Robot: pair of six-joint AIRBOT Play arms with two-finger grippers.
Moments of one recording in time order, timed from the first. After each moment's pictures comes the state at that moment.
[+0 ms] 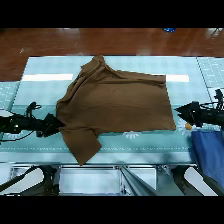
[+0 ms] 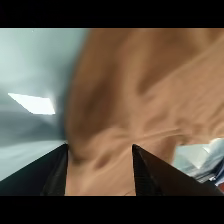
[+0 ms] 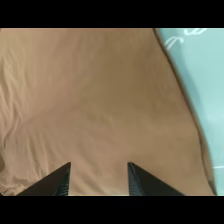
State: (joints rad) left arm 0.41 -1.23 0.52 0.88 -1.18 -1.28; right arm -0.61 -1.03 0.60 -0.70 1.23 1.20
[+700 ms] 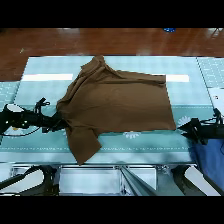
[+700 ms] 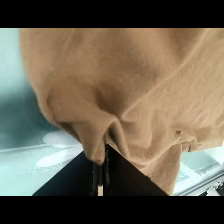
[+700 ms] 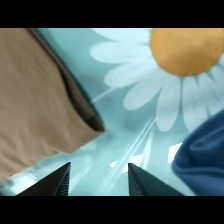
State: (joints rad) left arm 0.29 -1.28 0.57 0.86 -1.13 -1.26; right arm -0.75 -1.06 0.50 -0.98 1.28 1.34
